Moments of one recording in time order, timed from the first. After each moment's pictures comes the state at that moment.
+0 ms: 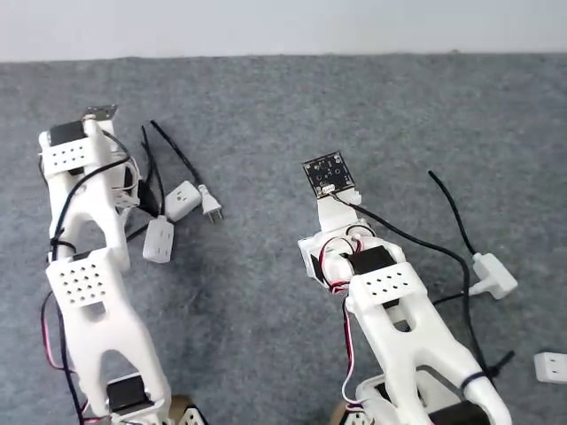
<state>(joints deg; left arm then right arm) -20.8 51.8 -43.6 98.4 -2.7 -20.8 -28.0 55.1 38.9 1.7</state>
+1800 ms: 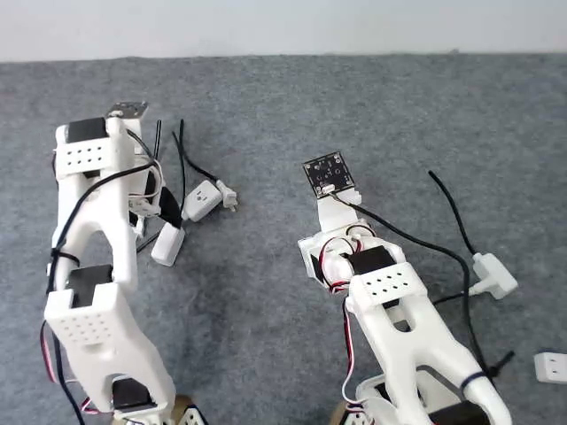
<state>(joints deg) -14.2 25.5 -16.0 98.4 -2.0 -20.8 -28.0 55.1 38.9 1.7</state>
